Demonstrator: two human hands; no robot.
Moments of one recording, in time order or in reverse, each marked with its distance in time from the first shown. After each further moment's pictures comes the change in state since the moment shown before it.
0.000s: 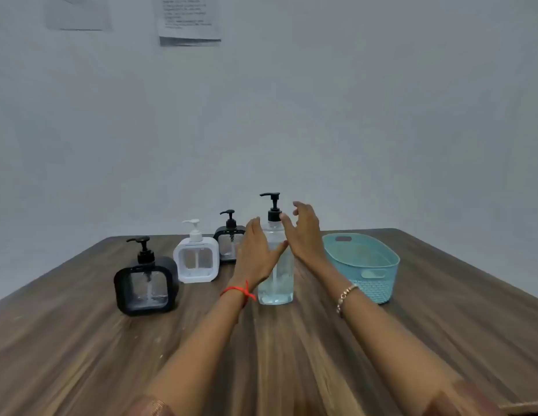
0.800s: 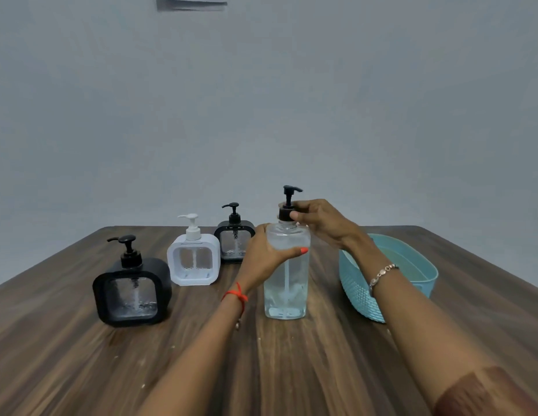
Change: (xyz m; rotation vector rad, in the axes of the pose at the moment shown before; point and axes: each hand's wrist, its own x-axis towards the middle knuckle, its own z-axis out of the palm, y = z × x) left_hand 0.032 -0.020 0.012 -0.406 -0.008 -0.080; right_hand 0.077 0.049 0.001 0.600 -0.645 0.110
